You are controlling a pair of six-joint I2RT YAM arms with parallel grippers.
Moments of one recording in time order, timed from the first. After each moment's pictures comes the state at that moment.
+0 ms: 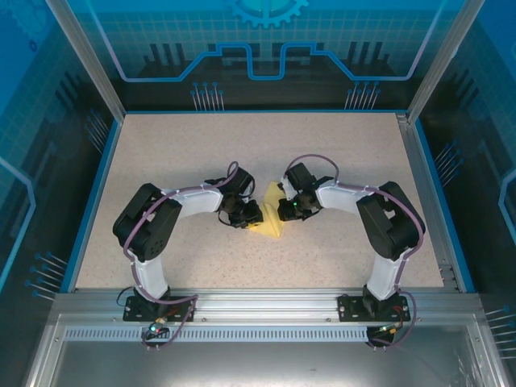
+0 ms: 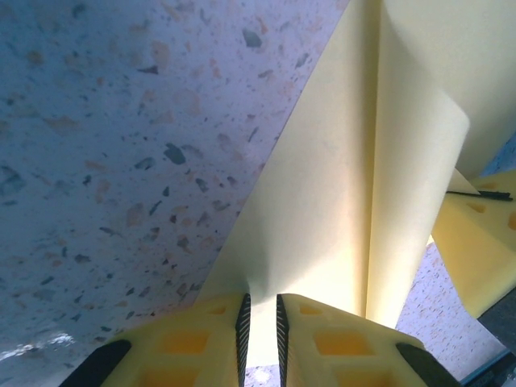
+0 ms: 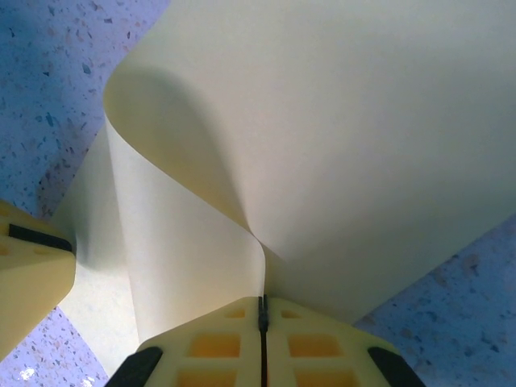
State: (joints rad) left arm -0.55 1.84 1.04 -0.41 0.41 -0.84; right arm 0.54 1.83 1.04 -0.43 -0.29 0.32
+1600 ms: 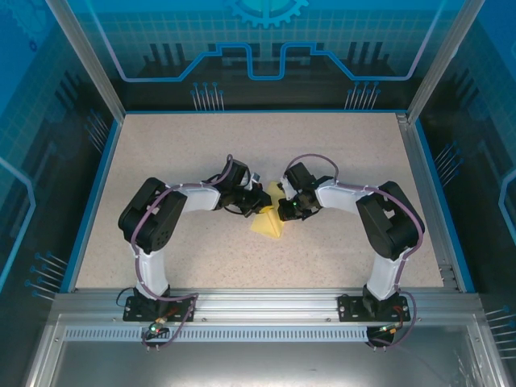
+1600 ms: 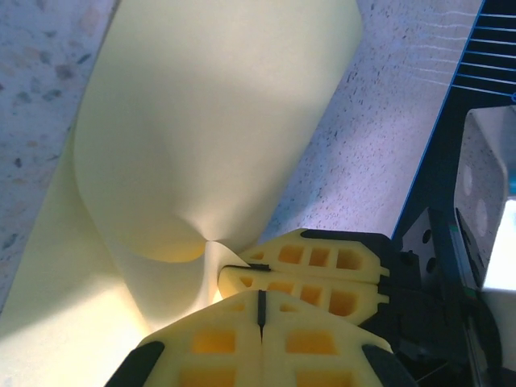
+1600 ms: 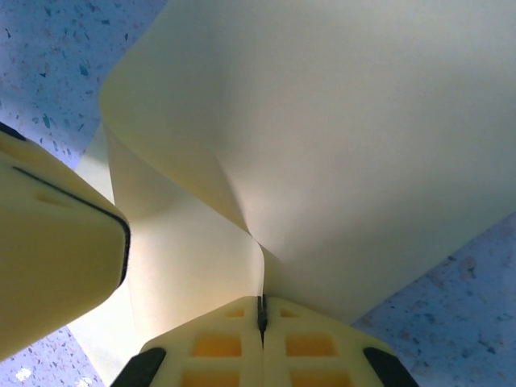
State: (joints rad) left arm -0.48 1.92 1.01 0.05 0.69 -1.03; right arm 0.54 1.83 1.05 -0.44 -0.28 0.31
